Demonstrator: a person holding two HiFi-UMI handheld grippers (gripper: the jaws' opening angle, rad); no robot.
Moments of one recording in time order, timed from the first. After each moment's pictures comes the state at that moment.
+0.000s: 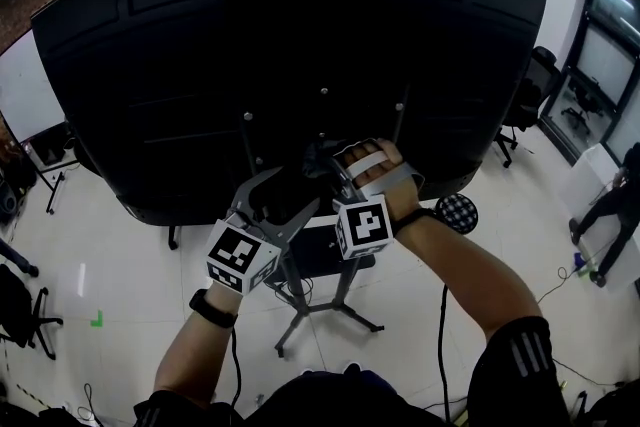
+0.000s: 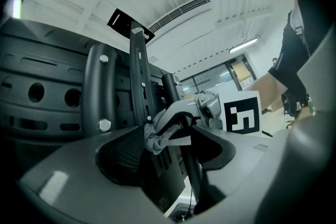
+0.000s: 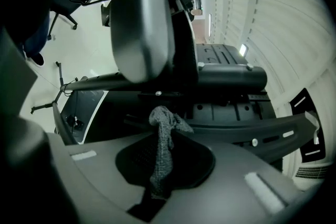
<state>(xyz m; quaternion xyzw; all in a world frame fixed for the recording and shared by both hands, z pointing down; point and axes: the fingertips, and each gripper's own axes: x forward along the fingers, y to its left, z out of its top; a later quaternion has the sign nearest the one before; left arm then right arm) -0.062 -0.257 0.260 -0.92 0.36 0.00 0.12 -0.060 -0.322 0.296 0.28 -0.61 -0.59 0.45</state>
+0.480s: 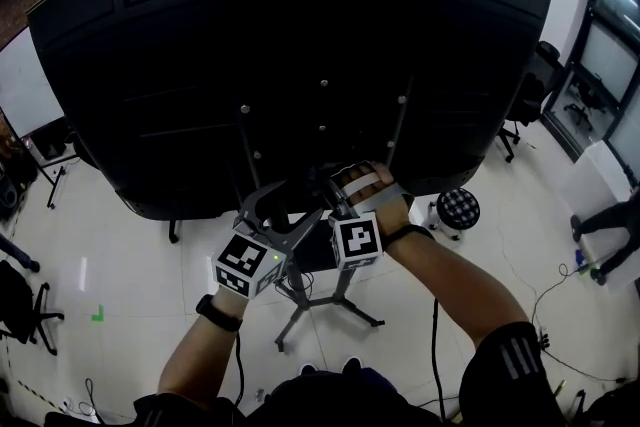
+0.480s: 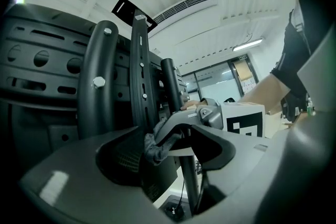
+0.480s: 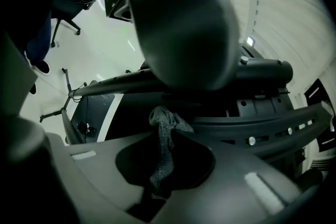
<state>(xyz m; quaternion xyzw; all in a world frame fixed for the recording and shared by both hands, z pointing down) -0.056 -0.259 0.308 -0.93 0.36 -0.02 0.08 -0.057 -0.327 0.375 0.26 -0.62 -0.56 0.47</state>
